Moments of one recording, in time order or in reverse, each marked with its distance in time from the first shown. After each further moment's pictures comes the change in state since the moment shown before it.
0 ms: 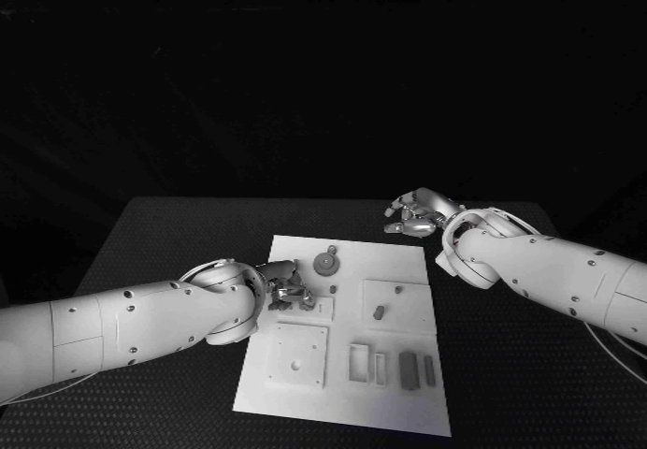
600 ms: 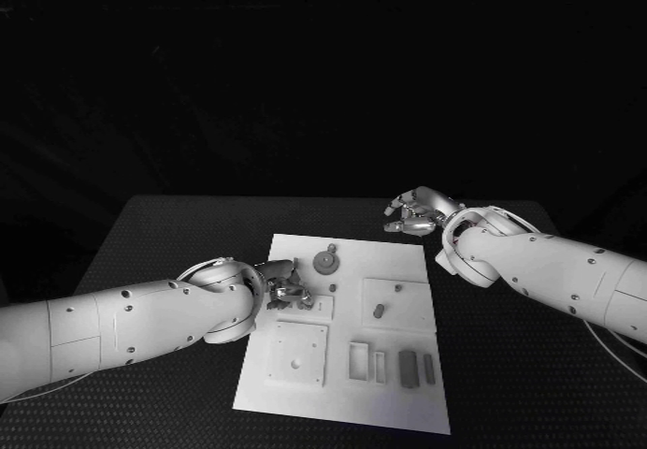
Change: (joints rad) left arm -0.001 -0.006 0.001 0.003 -0.021 0.012 0.001; left_hand -0.002 -0.013 0.004 0.021 0.008 0.005 -0.004 0.022 0.012 0.003 -0.004 0.008 -0.005 -0.001 -0.002 0.012 -0.004 0.001 0.000 0.000 0.000 0.000; right arm 0.000 0.000 0.000 0.000 0.001 0.003 0.000; right_hand 0.000 0.000 0.000 0.000 0.004 0.000 0.000 0.000 0.000 0.000 0.000 0.000 -0.001 0.000 0.000 0.000 -0.001 0.000 0.000 0.000 0.000 0.000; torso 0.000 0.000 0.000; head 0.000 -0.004
